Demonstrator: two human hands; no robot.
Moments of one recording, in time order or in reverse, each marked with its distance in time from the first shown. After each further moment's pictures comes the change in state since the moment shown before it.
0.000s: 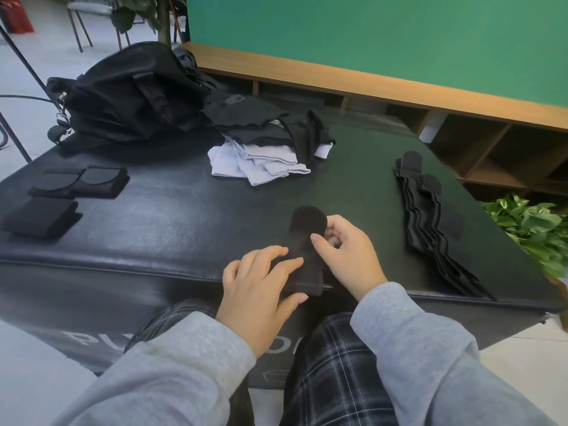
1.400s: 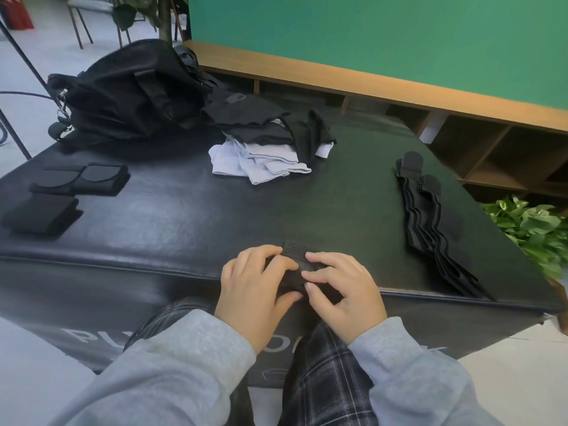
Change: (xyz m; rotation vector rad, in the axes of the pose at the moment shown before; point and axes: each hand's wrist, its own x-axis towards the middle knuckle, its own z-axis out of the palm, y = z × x) left_hand 0.001 -0.005 0.002 -0.052 0.078 -0.012; right_hand -0.050 0.025 0.013 -0.214 0.112 -0.453
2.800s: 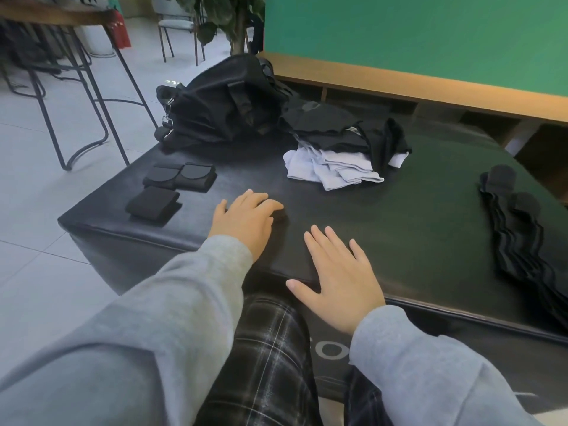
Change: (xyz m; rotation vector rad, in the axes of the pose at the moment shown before) left_hand 0.057 -0.103 -0.073 0.355 -0.244 -0.302; right_hand 0.053 -0.078 0.054 -0.461 -0.583 0.016
